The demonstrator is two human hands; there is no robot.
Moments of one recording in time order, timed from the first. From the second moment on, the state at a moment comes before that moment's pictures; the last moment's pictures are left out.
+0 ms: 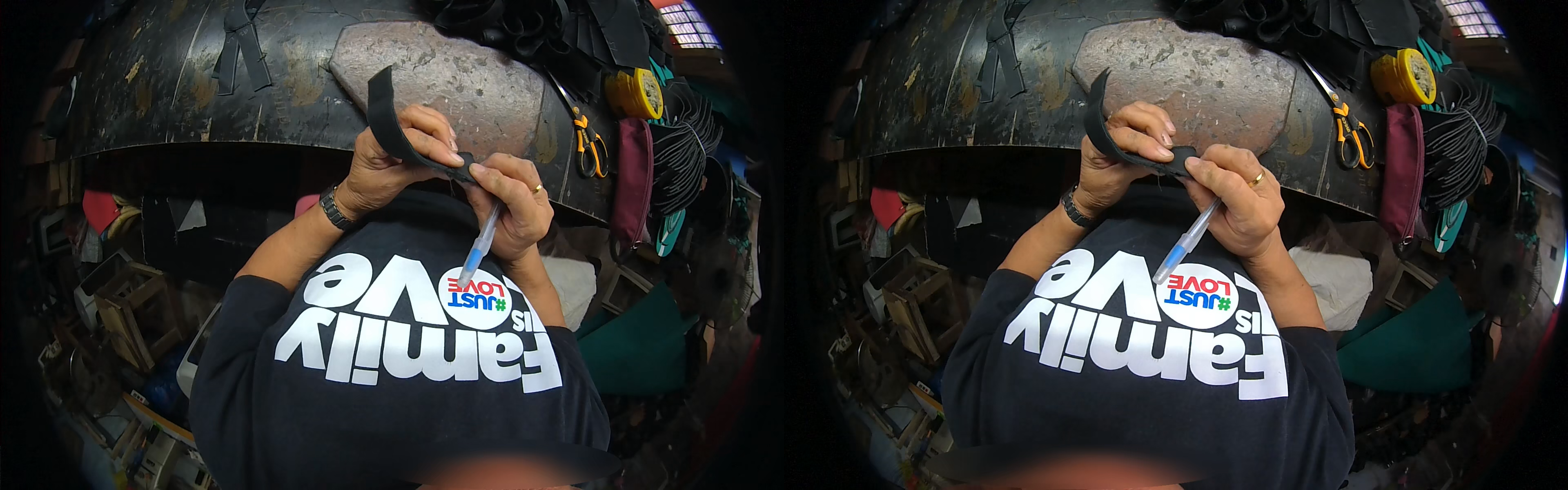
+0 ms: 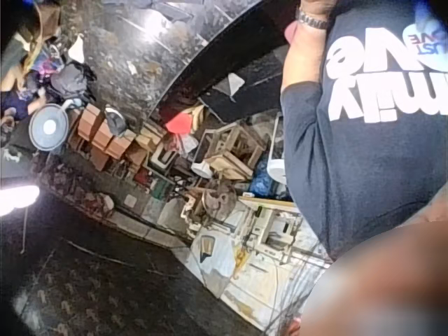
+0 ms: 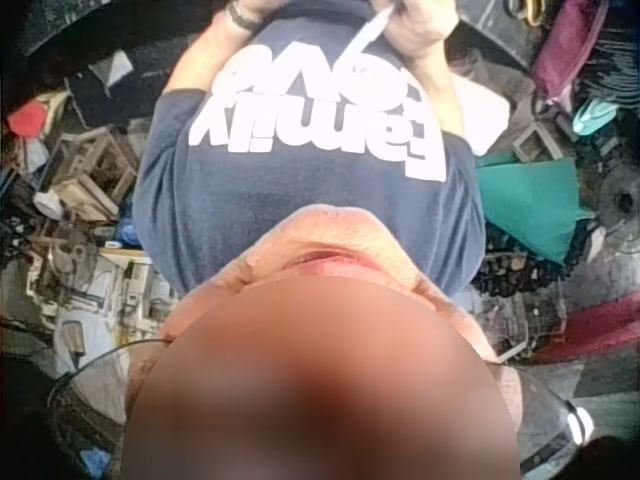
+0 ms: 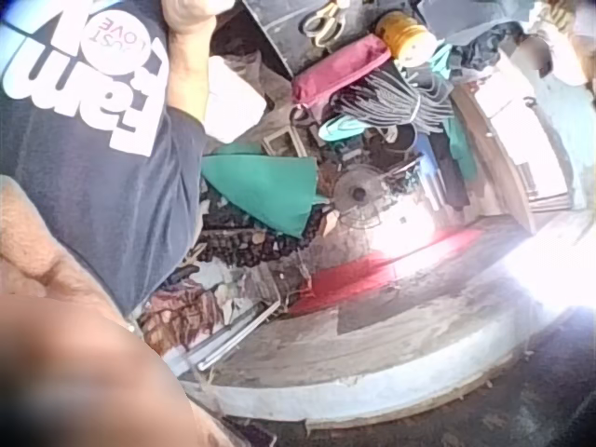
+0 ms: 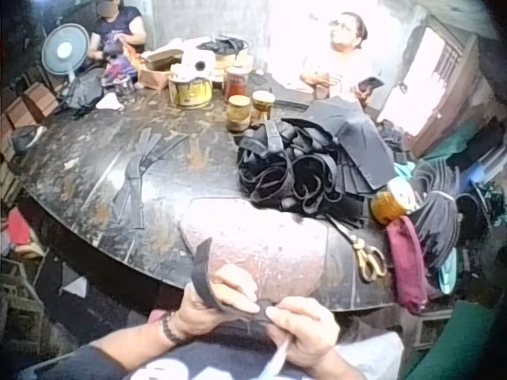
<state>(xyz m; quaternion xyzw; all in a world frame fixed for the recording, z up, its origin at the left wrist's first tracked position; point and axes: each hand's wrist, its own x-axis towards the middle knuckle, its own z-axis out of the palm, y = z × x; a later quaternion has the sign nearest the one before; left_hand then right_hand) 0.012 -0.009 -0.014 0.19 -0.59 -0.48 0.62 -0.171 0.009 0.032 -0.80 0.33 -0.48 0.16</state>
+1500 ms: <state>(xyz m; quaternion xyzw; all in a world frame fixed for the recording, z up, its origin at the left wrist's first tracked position) 0.014 -0.007 -0.006 0.19 -0.64 -0.39 0.63 -0.167 0.009 0.025 -0.78 0.31 -0.50 0.22</state>
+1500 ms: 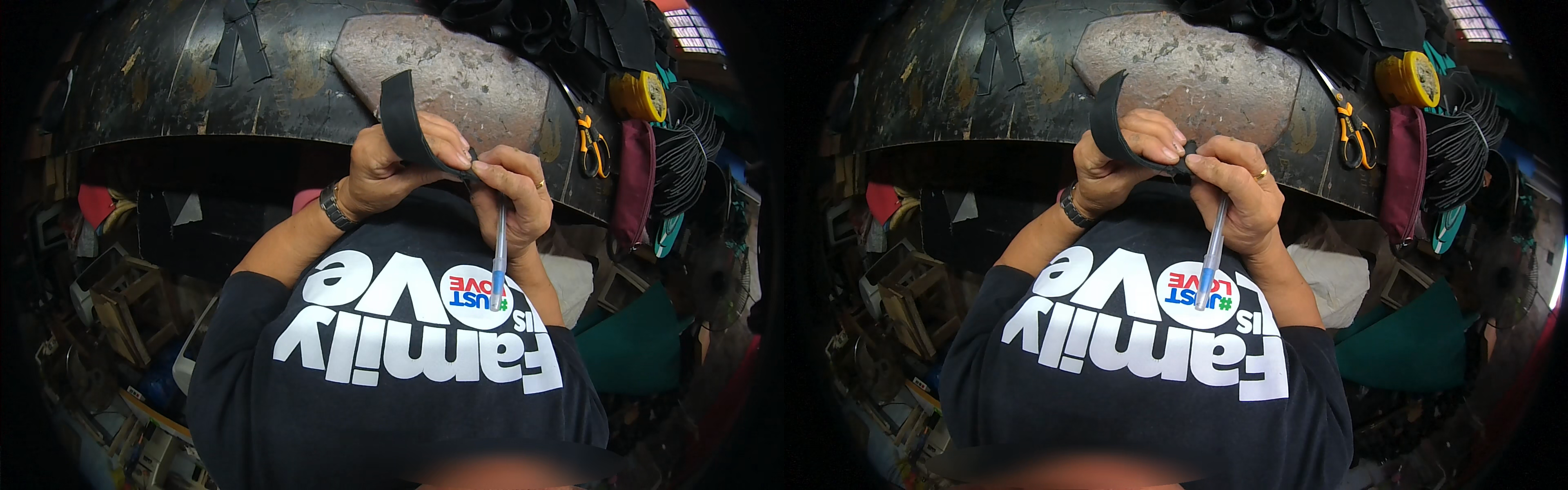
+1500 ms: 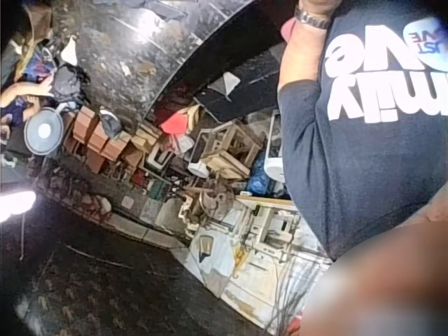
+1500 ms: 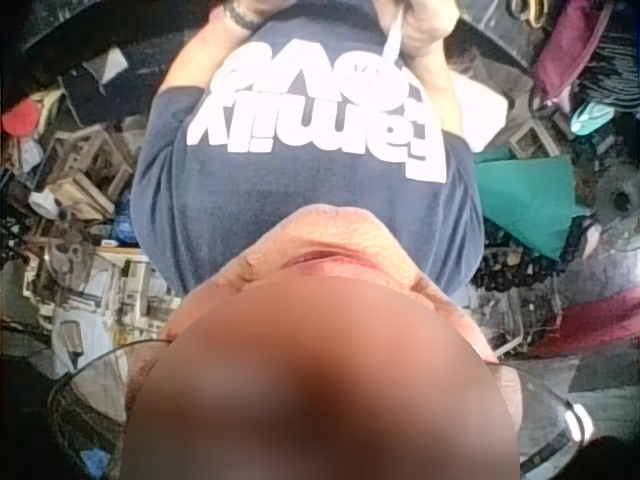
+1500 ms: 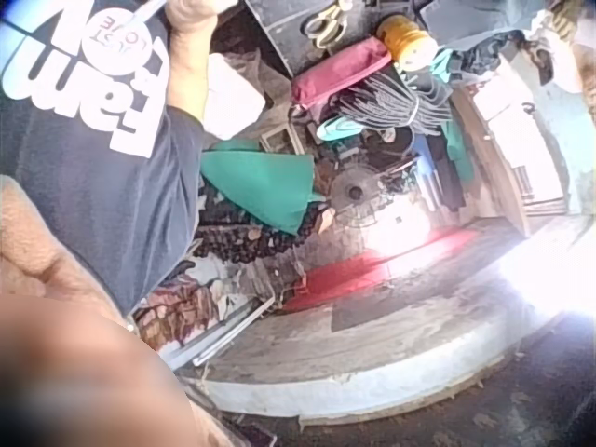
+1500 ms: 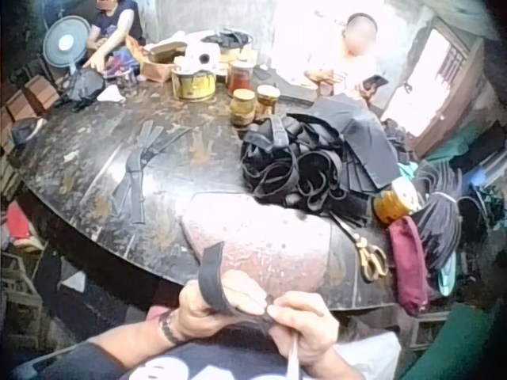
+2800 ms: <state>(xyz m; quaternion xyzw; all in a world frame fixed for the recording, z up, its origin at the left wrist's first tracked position) 0.004 0.007 -0.011 0.32 -0.60 -0.55 0.49 -0.163 -0.015 0.032 -0.43 0.42 -0.49 0.63</state>
